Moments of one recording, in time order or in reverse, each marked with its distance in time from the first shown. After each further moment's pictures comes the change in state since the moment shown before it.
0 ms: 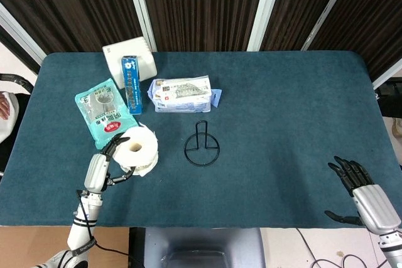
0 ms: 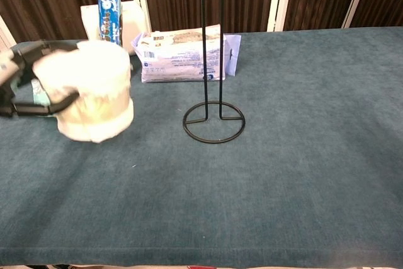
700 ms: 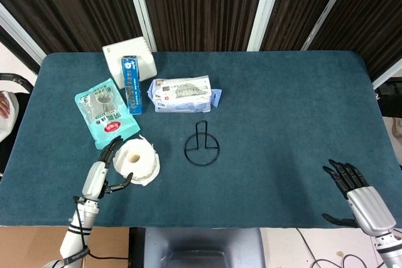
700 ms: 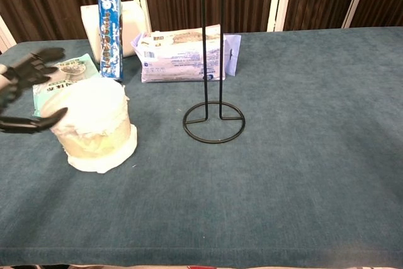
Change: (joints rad) left arm 0.036 0.123 0.054 -0.174 -0.025 -0.047 -0.006; right arm 0.006 -0.011 -0.013 -0.007 -0.014 -0.021 -0.057
